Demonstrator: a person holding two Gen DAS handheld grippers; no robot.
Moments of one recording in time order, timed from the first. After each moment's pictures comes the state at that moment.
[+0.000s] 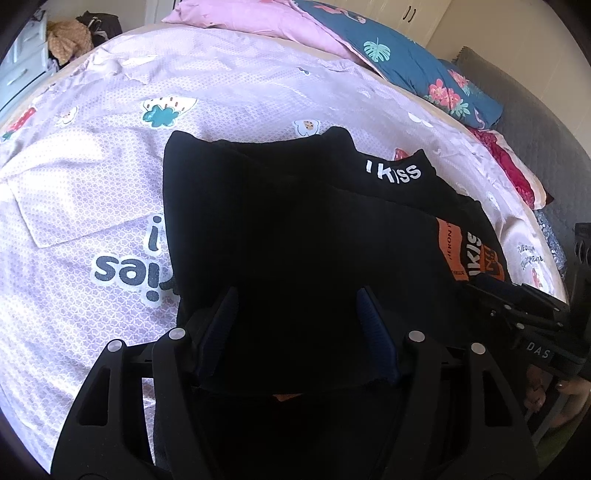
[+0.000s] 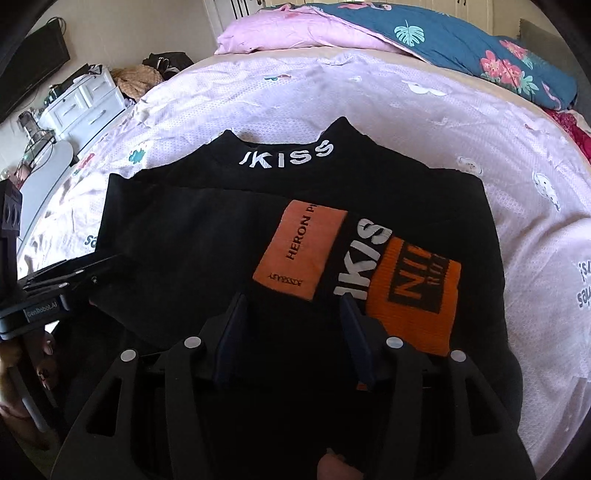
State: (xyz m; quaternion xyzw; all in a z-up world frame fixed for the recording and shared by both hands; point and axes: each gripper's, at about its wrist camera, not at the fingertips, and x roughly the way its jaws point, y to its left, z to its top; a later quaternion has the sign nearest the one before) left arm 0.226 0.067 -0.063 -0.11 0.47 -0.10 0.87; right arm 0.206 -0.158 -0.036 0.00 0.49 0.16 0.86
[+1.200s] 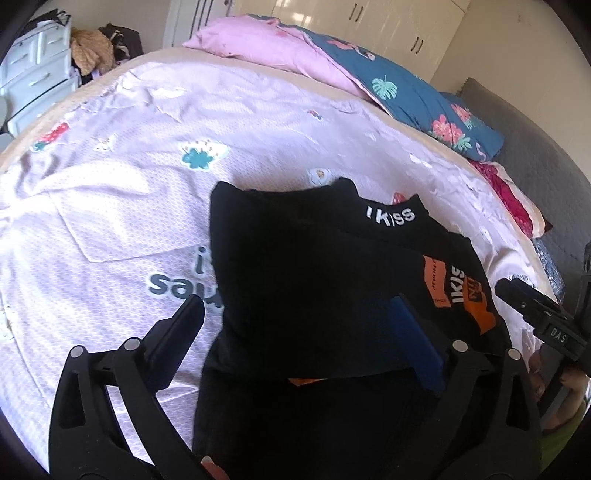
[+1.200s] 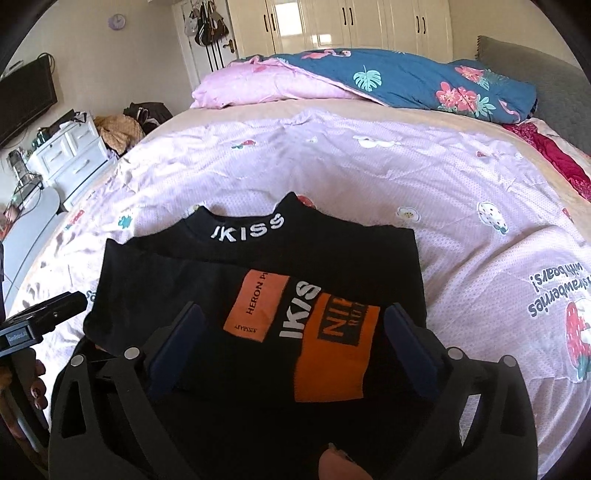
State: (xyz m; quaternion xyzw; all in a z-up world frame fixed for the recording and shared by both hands) left arm 0.205 0.087 -0.022 -0.13 0.42 -0.07 0.90; right arm 0.191 -0.198 0.014 0.03 0.40 0.10 0.91
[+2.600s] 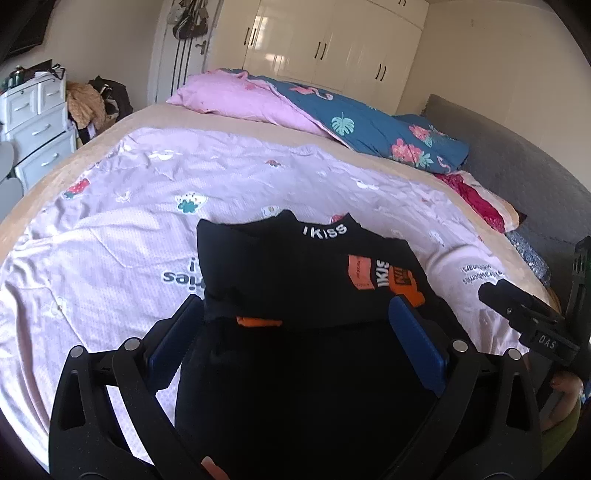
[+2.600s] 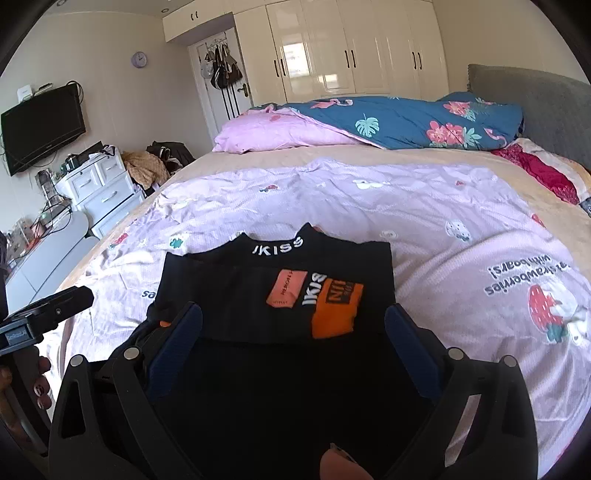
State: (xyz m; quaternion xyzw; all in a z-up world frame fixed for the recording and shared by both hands) left arm 0.091 0.046 0.052 -0.09 0.34 -0.09 0.93; right arm 0.068 -0.218 0.076 0.06 0.33 0.12 0.94
